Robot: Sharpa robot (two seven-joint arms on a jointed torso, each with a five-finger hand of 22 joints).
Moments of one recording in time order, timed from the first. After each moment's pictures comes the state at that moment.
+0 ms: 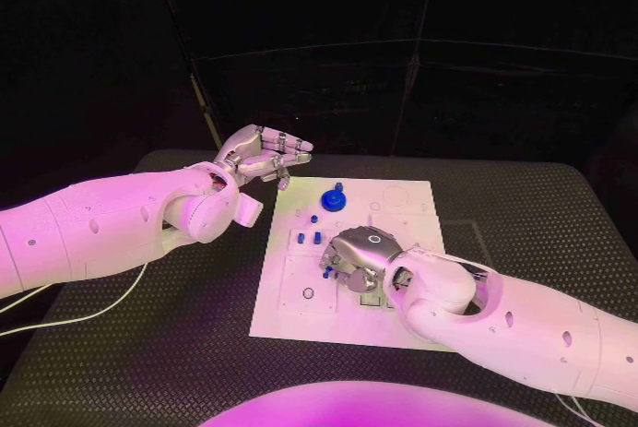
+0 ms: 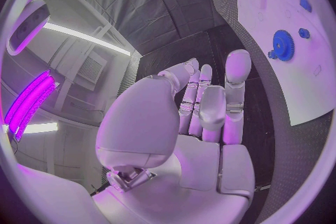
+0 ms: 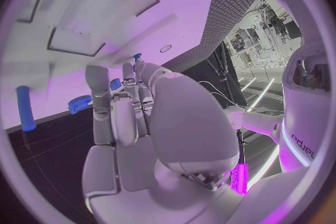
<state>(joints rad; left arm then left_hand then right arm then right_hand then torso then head) 1.26 -0.86 -0.15 1.45 -0.21 -0.29 0.43 1.37 -0.10 0.44 -0.03 0.13 1.05 0.17 0.12 0.07 1.09 0.10 0.27 0.09 1.42 0.01 1.27 0.92 0.15 1.29 0.11 0.83 0.83 0.89 -0.60 0.06 1.63 -1.86 -0.23 -0.25 1.52 -0.11 0.45 0.10 0.12 1.13 0.15 0.08 0.07 1.20 0.07 0.18 0.08 1.47 0.00 1.40 1.27 0.16 1.18 0.10 1.14 0.70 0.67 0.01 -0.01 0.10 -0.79</state>
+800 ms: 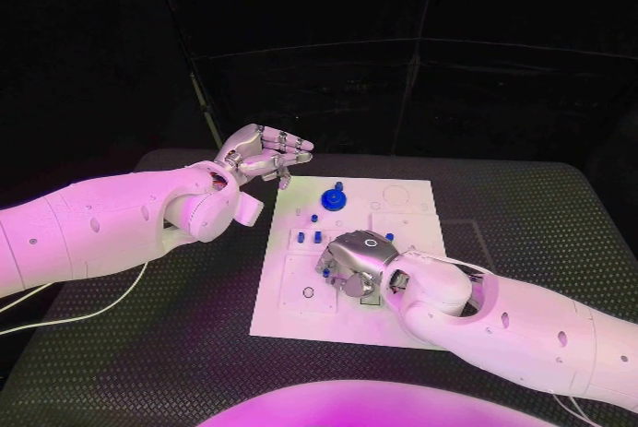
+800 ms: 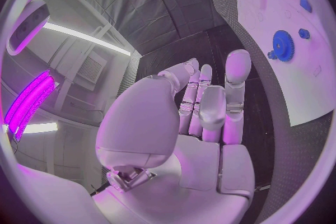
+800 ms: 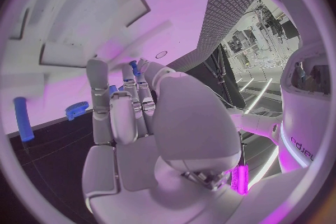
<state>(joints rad) 1.26 -0.86 -0.15 1.45 -0.21 -0.29 0.43 1.37 -0.10 0.44 -0.03 0.13 1.05 0.17 0.12 0.07 1.08 0.10 0.27 0.09 1.42 0.01 1.27 0.92 0.15 1.29 0.11 0.83 0.83 0.89 -0.59 0.04 1.62 -1.85 -0.22 -0.24 1.44 -0.14 0.43 0.10 0.13 1.06 0.17 0.06 0.06 1.09 0.11 0.12 0.07 1.47 0.01 1.39 1.24 0.16 1.13 0.12 1.09 0.62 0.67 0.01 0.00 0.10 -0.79</state>
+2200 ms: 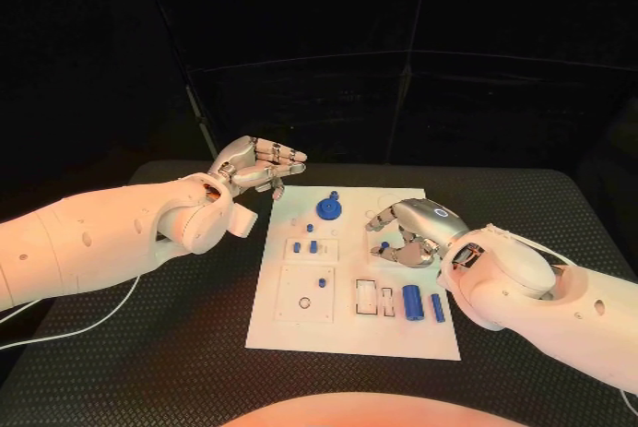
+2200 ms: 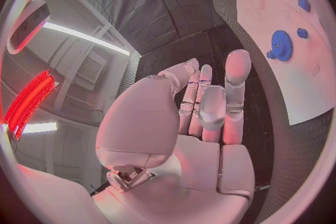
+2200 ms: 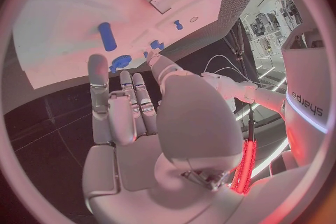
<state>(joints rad) 1.26 -0.87 -0.15 1.45 -0.21 -0.28 0.42 1.37 -0.10 0.44 -0.03 0.13 1.04 0.17 0.12 0.07 1.08 0.10 0.27 0.09 1.42 0.01 1.27 0.92 0.15 1.29 0.11 0.83 0.83 0.90 -0.85 0.18 1.75 -1.74 -0.32 -0.26 1.39 -0.18 0.27 0.11 0.17 0.96 0.15 0.06 0.07 0.97 0.11 0.16 0.07 1.47 0.02 1.37 1.22 0.16 1.12 0.12 1.04 0.56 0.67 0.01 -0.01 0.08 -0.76</state>
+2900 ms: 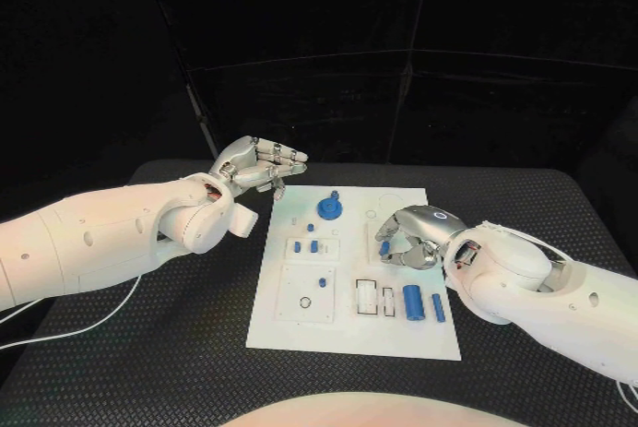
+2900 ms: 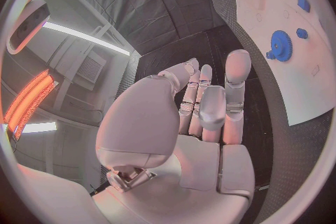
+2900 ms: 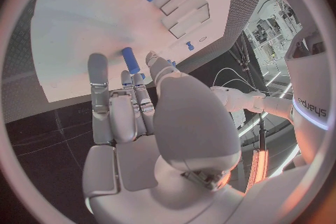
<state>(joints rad) 1.26 -0.86 -0.15 1.45 -0.21 -0.28 0.42 1.37 -0.10 0.44 -0.03 0.13 1.04 0.17 0.12 0.07 1.08 0.10 0.27 0.09 1.42 0.01 1.27 0.92 0.15 1.29 0.11 0.83 0.83 0.90 -0.83 0.19 1.69 -1.75 -0.18 -0.29 1.43 -0.13 0.20 0.13 0.16 0.96 0.15 0.06 0.07 0.96 0.11 0.21 0.07 1.47 0.02 1.37 1.21 0.16 1.13 0.12 1.02 0.54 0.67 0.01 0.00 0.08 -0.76</state>
